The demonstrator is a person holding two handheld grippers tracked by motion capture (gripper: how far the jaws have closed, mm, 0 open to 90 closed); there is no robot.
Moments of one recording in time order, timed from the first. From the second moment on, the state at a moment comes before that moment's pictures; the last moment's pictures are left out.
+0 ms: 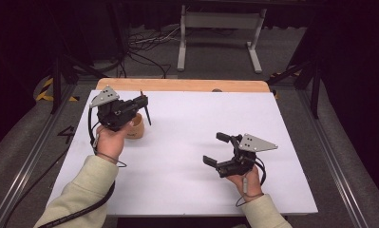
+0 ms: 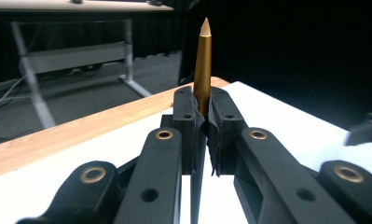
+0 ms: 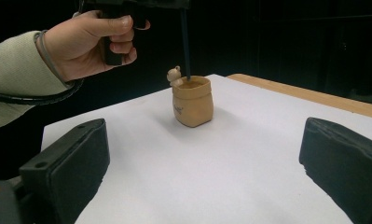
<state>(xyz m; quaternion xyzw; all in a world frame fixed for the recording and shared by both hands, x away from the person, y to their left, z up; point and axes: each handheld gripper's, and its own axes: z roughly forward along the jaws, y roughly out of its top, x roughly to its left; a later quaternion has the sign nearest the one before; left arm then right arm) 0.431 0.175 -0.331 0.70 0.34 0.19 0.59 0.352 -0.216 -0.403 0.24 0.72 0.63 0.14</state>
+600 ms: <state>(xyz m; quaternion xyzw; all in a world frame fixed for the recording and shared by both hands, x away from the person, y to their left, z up) 0.442 0.192 -0.333 0.67 0.41 0.24 0.57 0.353 -0.228 -0.402 0.25 0.72 0.63 0.15</state>
